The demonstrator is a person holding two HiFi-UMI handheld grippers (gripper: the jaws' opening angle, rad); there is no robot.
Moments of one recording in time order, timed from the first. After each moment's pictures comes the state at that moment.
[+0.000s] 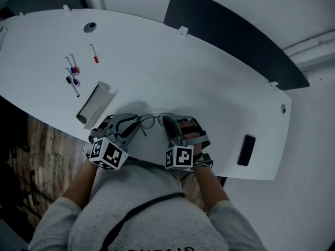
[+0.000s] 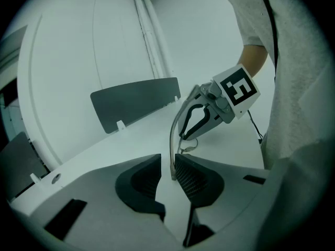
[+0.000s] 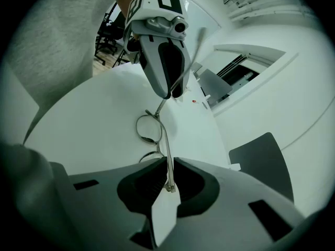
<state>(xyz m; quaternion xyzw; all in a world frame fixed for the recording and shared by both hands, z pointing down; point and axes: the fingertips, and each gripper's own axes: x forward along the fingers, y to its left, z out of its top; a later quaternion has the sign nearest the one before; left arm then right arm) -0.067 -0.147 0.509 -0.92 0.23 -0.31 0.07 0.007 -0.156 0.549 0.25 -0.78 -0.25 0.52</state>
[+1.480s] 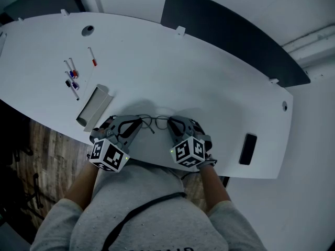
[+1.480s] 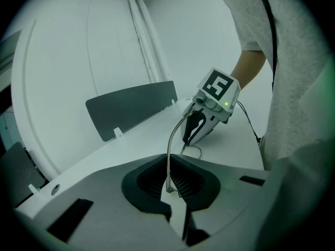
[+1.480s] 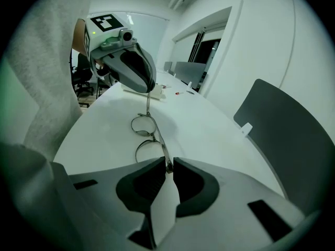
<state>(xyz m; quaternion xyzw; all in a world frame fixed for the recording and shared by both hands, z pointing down) -0.052 -0.150 0.492 -0.92 0.21 -0.31 0.09 0.033 -0.156 0.554 0.31 -0.85 -0.02 0.44</state>
